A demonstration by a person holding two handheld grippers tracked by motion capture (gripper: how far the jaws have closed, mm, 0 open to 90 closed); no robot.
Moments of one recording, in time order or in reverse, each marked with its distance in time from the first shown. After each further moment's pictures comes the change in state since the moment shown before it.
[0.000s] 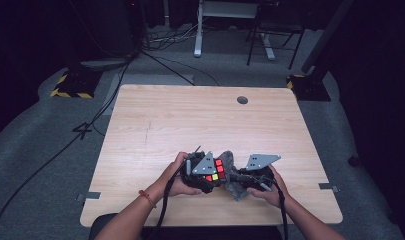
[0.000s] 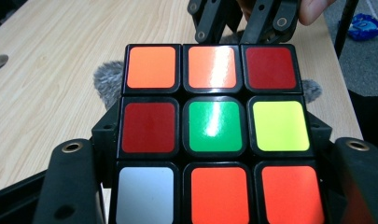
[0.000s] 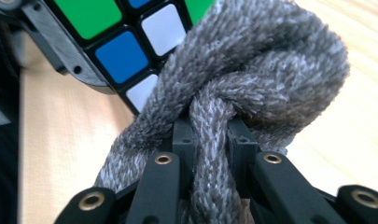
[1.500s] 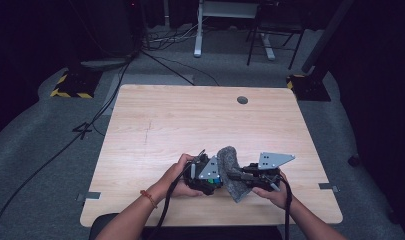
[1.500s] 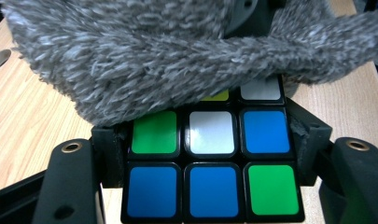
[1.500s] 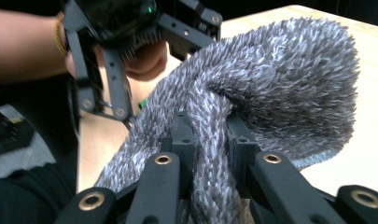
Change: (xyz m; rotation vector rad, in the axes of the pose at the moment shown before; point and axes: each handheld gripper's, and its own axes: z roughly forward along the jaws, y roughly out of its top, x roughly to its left) left arm -0.005 -0.002 0.009 0.064 0.044 0.045; right arm 0.004 0.008 -0.023 -0.192 0.079 -0.001
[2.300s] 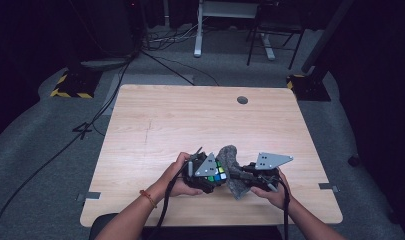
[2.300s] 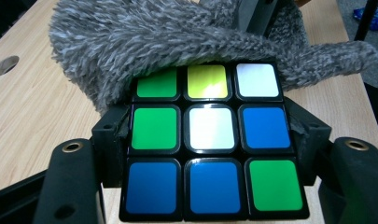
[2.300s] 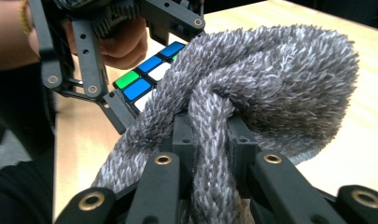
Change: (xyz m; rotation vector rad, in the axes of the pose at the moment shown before) left arm 0.003 0.003 -0.006 -0.043 -0.005 -0.025; right arm 0.003 0.001 0.002 0.023 -0.078 -0.013
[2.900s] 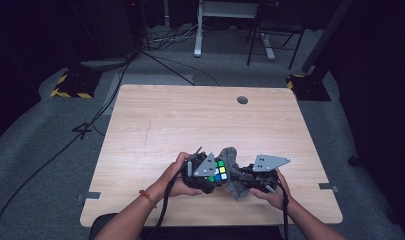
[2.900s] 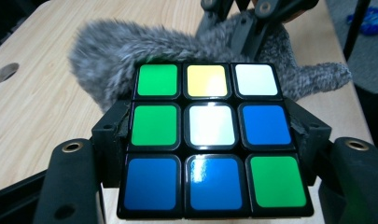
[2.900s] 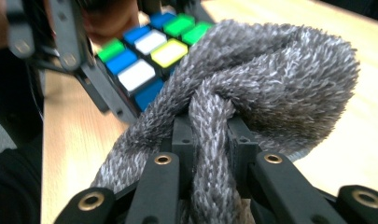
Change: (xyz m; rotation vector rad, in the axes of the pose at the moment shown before) left arm 0.000 0.001 -0.005 -0.033 -0.022 -0.009; right arm 0.002 -0.003 0.002 0.027 -0.019 -0.022
